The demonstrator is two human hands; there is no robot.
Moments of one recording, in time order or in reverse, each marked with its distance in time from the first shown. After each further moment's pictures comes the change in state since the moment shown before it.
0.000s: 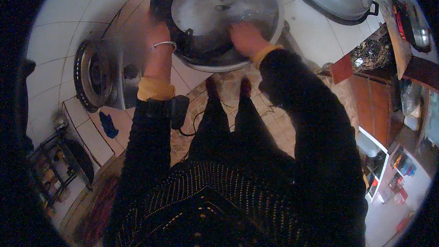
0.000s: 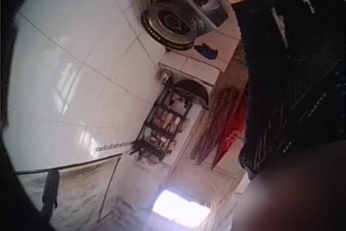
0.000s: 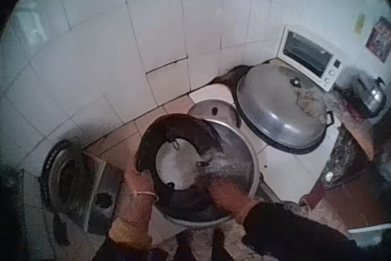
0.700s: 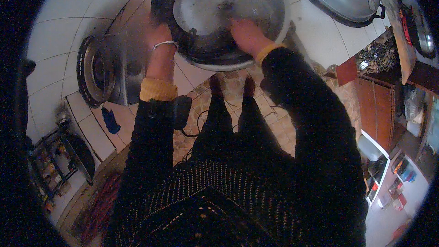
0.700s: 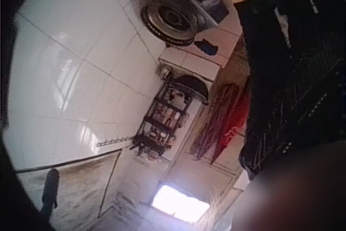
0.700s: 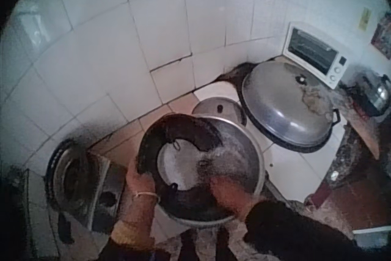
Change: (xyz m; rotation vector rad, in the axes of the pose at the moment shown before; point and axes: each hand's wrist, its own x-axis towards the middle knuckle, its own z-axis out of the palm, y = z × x) left_hand 0.001 -0.019 -0.004 -0.028 0.079 -0.109; right_hand 0.010 0.000 0.007 0.175 -0.024 0.032
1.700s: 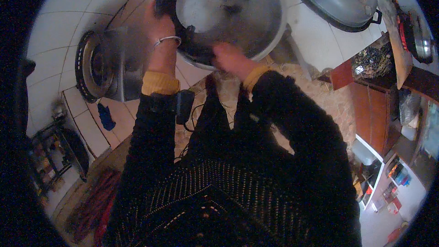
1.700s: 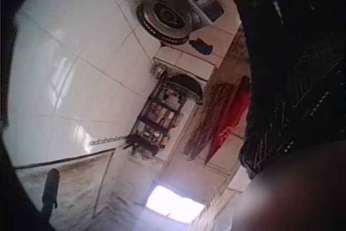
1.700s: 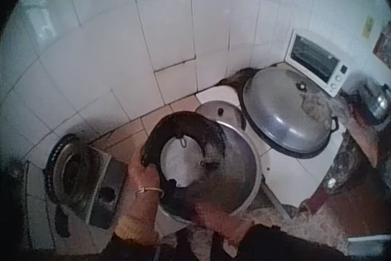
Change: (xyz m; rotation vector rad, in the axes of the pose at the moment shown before) left_hand -0.003 0.028 0.009 0.016 -0.012 0.211; right_hand -0.008 -0.078 -0.013 0.489 -0.278 0.222
